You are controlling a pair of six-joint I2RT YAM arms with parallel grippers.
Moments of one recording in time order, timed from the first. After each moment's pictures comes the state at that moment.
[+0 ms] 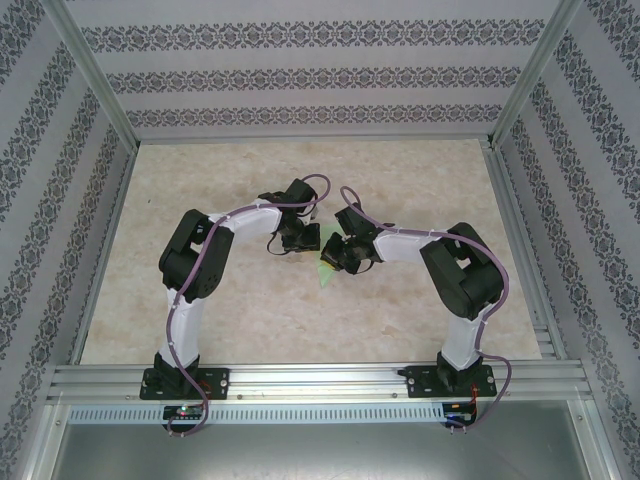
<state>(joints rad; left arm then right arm) -0.56 2.10 1.46 -0.60 0.33 -0.55 0.59 1.86 1.00 -0.19 -0.34 1.09</state>
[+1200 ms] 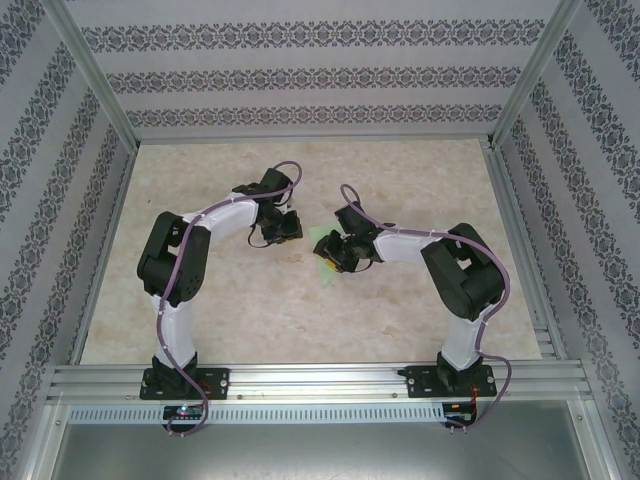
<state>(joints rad) -0.44 1.99 1.39 -0.61 0.34 -0.64 0.59 1.86 1.00 -0.16 -0.35 1.10</state>
